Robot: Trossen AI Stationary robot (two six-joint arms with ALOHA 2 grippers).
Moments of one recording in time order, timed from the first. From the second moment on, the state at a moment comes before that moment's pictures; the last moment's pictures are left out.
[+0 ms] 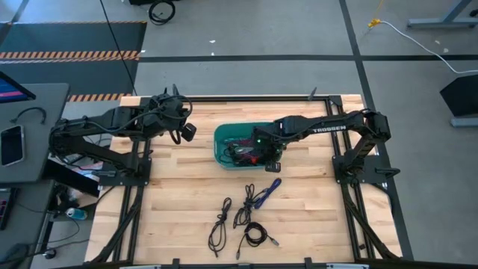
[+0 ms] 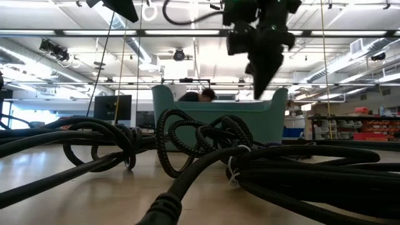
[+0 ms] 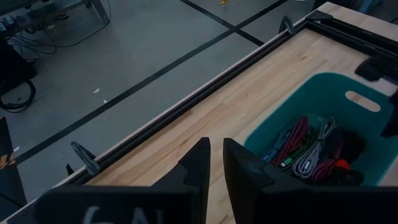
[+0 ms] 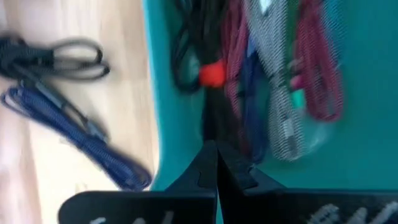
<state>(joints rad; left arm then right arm) 0.03 1.14 1.35 -1.01 -0.73 -0.53 -0.09 1.68 1.33 -0.95 -0.02 0.00</state>
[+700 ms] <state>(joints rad) 0.03 1.14 1.35 -1.01 -0.73 -0.53 -0.03 1.68 1.66 -0.99 -0.23 -0.05</state>
